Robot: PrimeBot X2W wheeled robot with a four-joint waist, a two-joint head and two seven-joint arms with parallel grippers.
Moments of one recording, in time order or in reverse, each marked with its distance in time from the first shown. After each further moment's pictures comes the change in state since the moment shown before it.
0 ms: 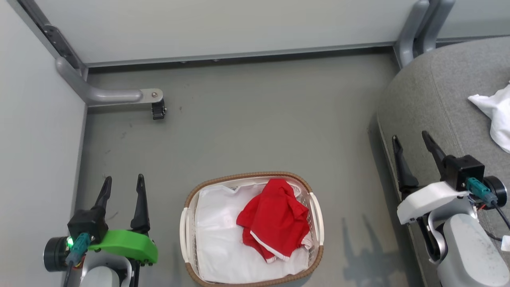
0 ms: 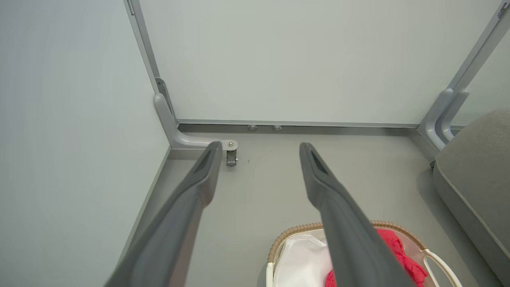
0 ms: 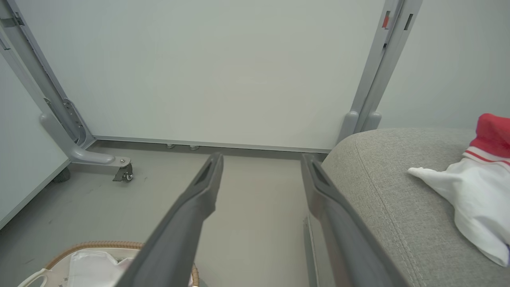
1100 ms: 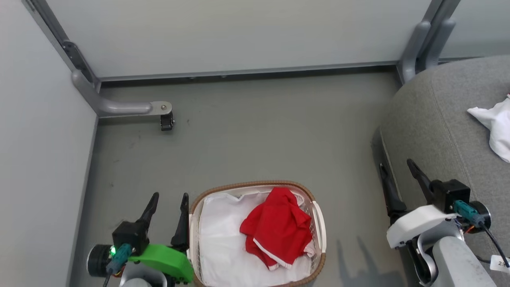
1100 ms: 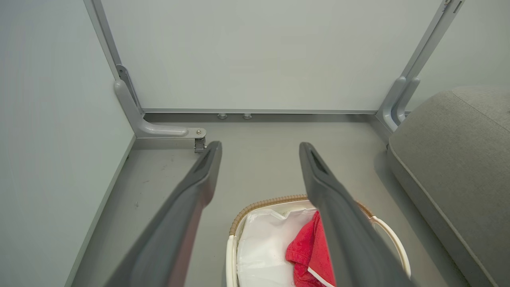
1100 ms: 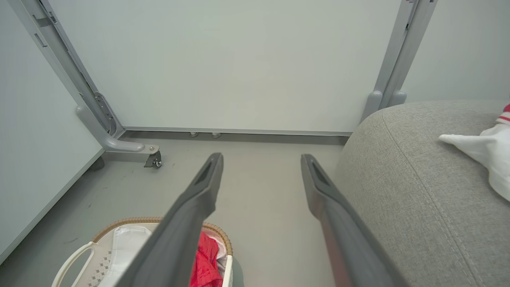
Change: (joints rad) left arm 0.062 -0.023 -0.158 0.016 -0.042 0.000 0.000; right arm 0.102 0.022 0.046 0.003 0.052 0.000 0.000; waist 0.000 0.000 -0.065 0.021
